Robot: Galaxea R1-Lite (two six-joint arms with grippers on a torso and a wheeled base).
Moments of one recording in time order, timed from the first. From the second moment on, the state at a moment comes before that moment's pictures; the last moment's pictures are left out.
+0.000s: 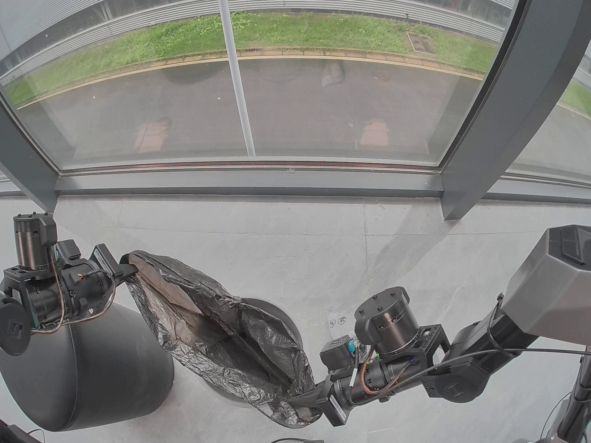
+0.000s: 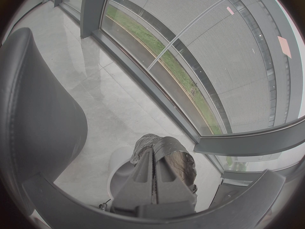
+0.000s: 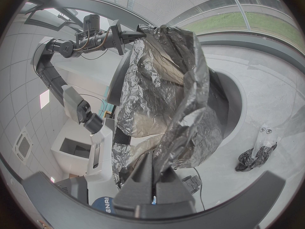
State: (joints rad) left arm -0.08 1.48 -0.54 -0.49 -0.20 -0.81; right arm 0.82 2.08 -0.74 -0.62 0.55 0.09
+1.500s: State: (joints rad) left arm -0.12 1.81 -0.54 -0.69 -0.29 -0.80; right arm 0.72 2.41 -1.06 -0.64 0.35 0.03
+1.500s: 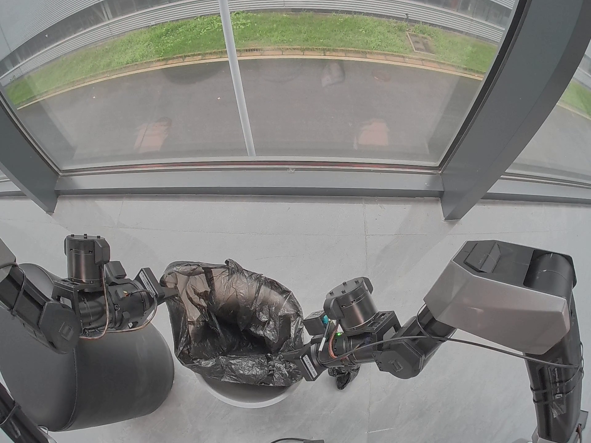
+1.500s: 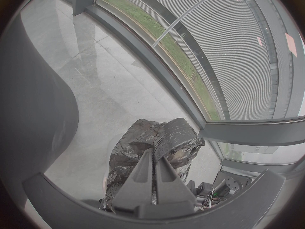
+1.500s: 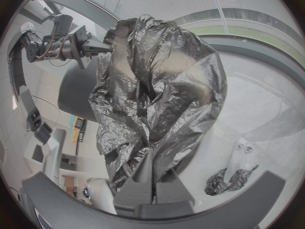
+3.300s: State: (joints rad) left arm -0.20 1.80 -0.38 -0.70 -0.28 -0.80; right arm 0.74 2.34 -0.80 -0.79 0.24 -0.05
